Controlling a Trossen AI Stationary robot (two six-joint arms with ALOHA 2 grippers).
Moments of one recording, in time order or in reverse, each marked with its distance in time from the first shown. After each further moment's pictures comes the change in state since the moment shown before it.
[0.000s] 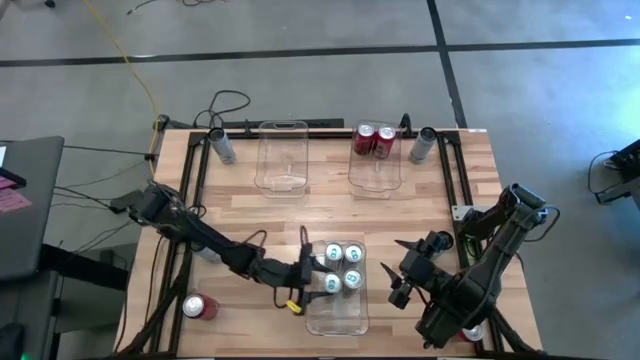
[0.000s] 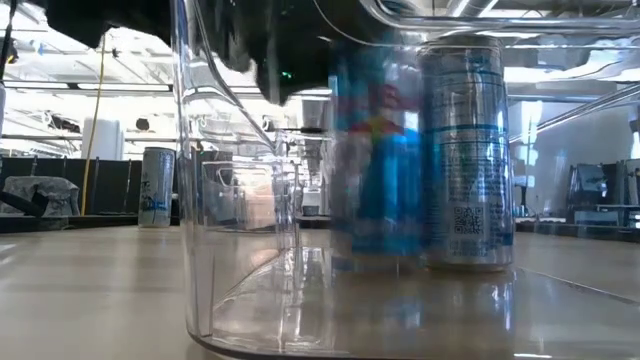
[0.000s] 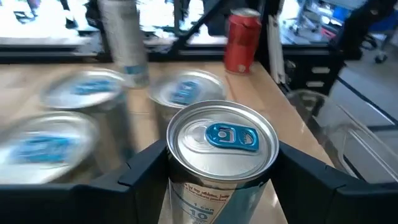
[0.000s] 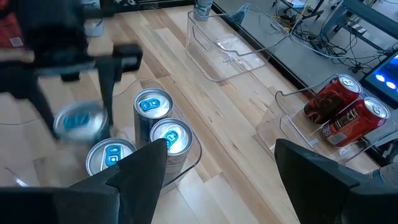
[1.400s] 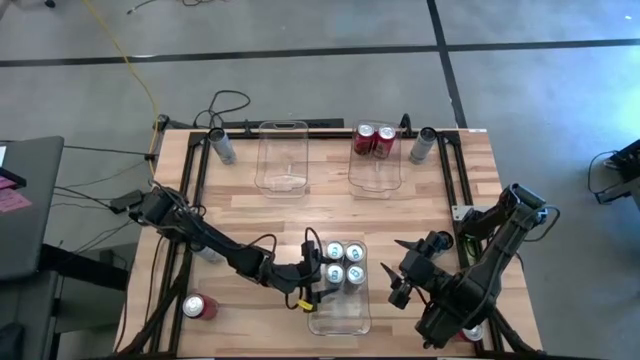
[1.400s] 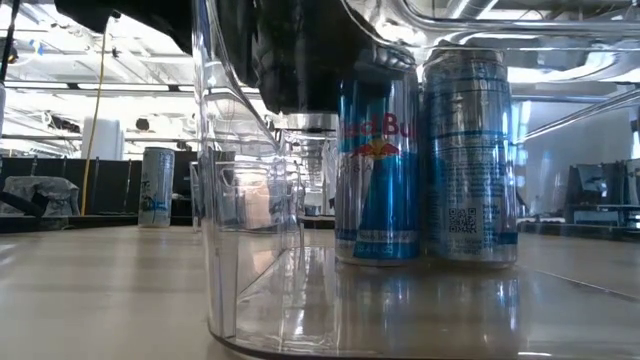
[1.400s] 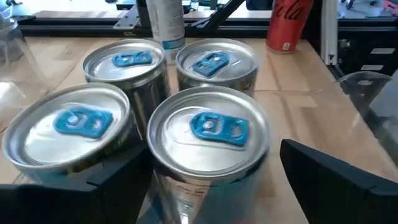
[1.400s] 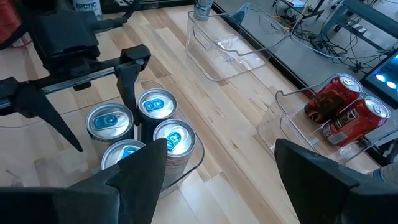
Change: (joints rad) left arm -0.004 0.023 0.094 -0.213 -0.142 -0.064; right arm 0.000 0.000 0.000 0.002 -0.001 0.000
